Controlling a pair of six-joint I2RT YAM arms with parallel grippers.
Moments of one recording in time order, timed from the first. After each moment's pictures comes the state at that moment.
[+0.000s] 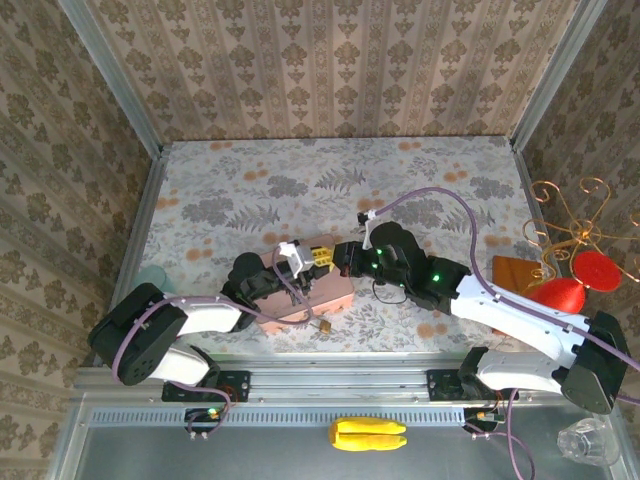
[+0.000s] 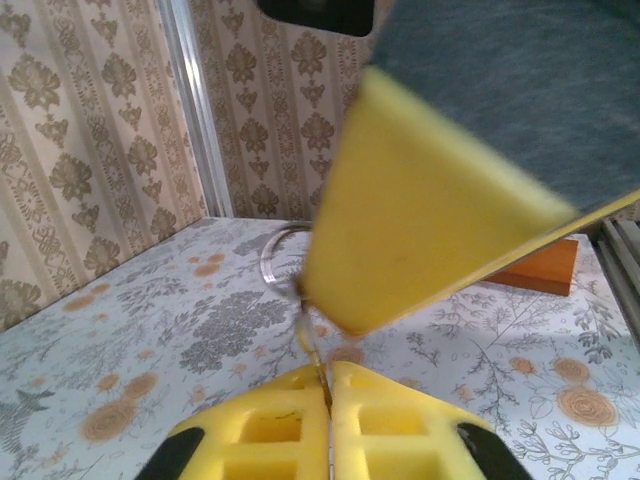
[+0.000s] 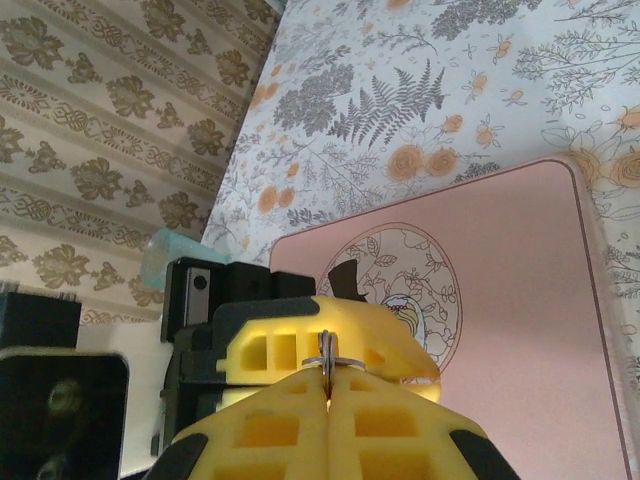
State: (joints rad) left arm -0.75 1.41 0.34 1.15 0.53 0.07; right arm 0.86 1.16 0.89 -0.20 0.01 0.84
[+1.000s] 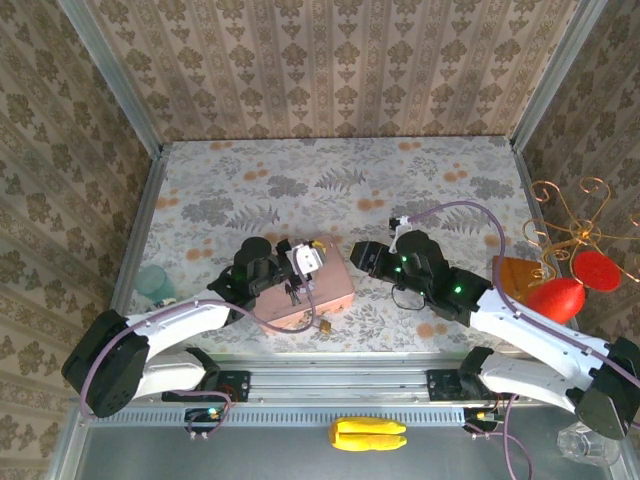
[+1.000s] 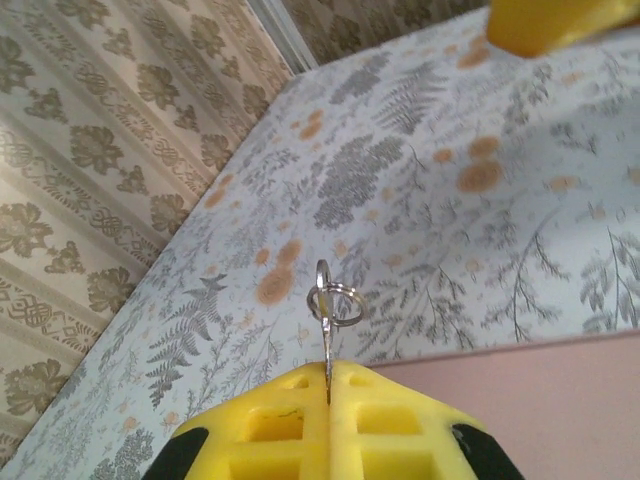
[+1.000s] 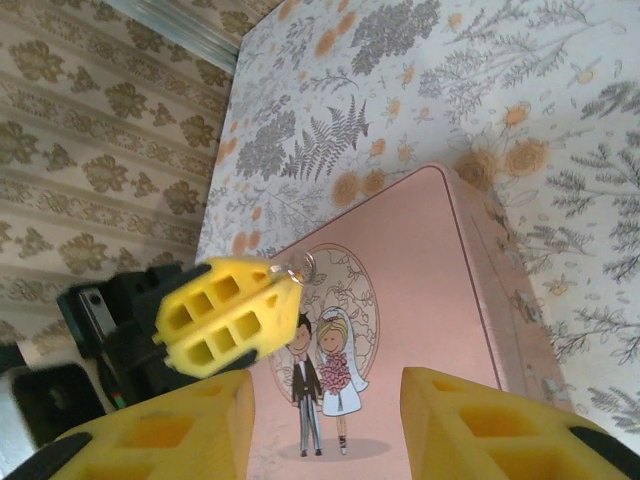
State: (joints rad) left arm -0.76 1.20 0.48 0.46 0.26 0.63; right arm 0.76 1.00 0.73 -0.18 0.03 0.99
